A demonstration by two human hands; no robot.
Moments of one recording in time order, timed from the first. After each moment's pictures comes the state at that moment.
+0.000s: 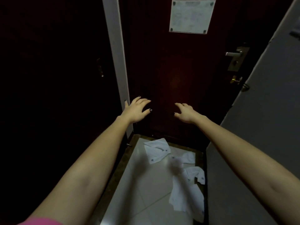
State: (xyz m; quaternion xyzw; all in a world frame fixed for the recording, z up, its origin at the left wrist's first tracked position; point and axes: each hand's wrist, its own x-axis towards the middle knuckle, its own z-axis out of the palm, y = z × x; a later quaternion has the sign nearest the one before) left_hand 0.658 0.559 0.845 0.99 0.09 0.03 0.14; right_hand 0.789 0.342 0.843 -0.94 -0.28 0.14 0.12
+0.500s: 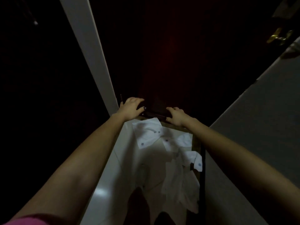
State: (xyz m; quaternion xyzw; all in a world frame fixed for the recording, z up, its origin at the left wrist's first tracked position) left_hand 0.870 0.617 0.587 0.96 0.13 -0.08 0.22; right_hand 0.971 0.402 0.582 -0.92 -0.27 0.28 0.08
